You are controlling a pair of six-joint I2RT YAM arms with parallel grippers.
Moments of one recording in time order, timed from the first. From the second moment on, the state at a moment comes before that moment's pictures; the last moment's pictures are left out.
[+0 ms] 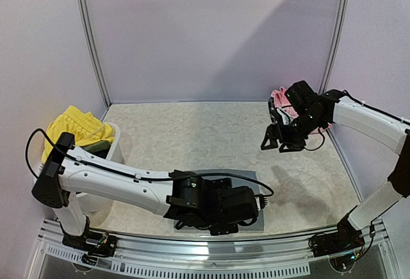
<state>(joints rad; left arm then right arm) -1.53 1.90 1.48 -0.73 -0.58 0.11 0.52 1.50 1.27 -0.89 -0.28 0.45</state>
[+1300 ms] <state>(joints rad) -1.55 2.24 1.67 -0.44 -0.38 0.50 0.40 0.98 0.93 -1.08 -0.19 0.65</state>
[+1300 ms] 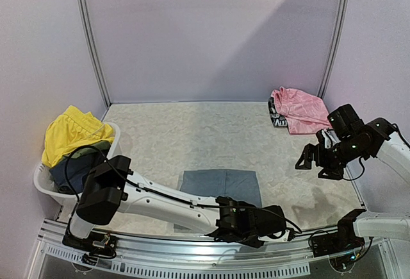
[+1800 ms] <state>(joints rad) -1.53 2.28 1.64 -0.38 -0.42 0.48 0.40 0.98 0.91 -1.08 -0.23 0.67</state>
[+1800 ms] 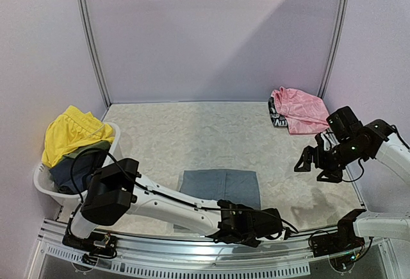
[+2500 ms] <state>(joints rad) -1.49 2.00 1.39 -0.26 -0.46 0.31 0.42 1.08 0.64 -0.56 -0.59 0.95</state>
